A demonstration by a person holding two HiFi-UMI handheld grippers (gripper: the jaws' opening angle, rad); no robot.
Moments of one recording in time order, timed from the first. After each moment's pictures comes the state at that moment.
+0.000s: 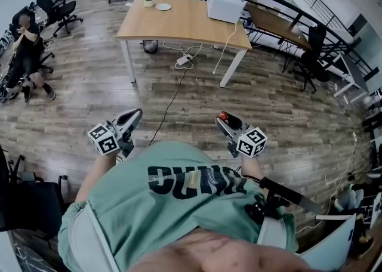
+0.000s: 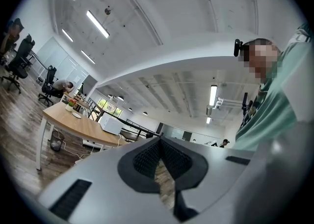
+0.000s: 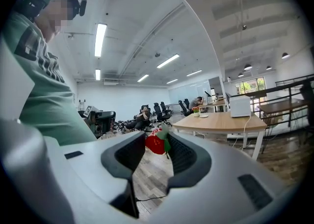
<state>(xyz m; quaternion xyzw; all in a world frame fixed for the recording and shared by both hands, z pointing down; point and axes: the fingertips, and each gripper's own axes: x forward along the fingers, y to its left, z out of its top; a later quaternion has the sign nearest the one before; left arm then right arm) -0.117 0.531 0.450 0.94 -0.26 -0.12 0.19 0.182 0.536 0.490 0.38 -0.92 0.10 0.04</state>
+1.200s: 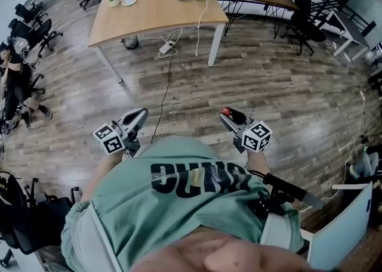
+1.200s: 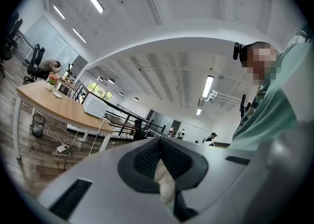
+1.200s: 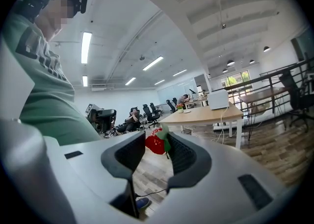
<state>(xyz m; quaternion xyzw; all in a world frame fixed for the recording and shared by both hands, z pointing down) 0.059 0.509 0.470 0.95 -0.19 -0.05 0.23 0.337 0.557 0.536 0.43 -0.89 0.15 0.02</state>
